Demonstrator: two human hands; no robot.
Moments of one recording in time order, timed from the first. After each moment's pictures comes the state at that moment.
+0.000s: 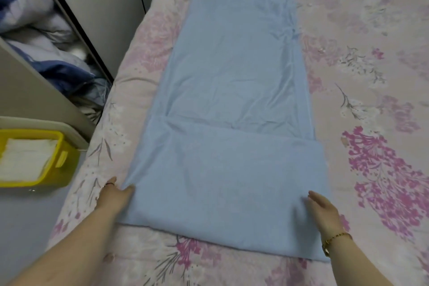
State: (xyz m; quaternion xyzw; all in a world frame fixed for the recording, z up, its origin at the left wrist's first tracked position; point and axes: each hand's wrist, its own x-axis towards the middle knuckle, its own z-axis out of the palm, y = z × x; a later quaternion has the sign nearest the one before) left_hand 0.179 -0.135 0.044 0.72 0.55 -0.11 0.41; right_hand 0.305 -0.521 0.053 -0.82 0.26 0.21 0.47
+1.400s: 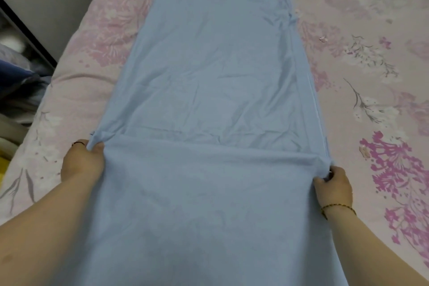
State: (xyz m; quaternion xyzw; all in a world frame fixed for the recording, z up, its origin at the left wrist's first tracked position) left_hand 0.333 -0.078 -0.034 0.80 0.51 0.02 0.30; right_hand 0.442 -0.498 -0.026 -0.93 0.23 0.07 0.28
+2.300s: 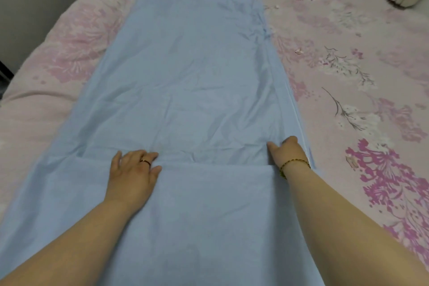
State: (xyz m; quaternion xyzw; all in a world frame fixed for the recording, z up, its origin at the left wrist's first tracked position) left_hand 0.393 -0.185 -0.076 0.98 0.14 0.06 0.10; right_hand 0.536 -0.453 -0.039 -0.94 0.15 0.16 0.25
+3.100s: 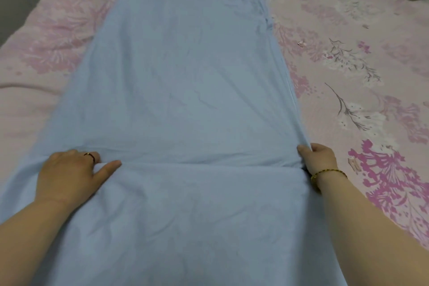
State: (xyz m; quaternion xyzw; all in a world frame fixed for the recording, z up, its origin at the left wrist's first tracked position) left_hand 0.389 -0.114 -0.077 0.99 0.17 0.03 0.03; right_hand 0.547 -0.508 -0.036 -0.88 0.20 0.09 0.42
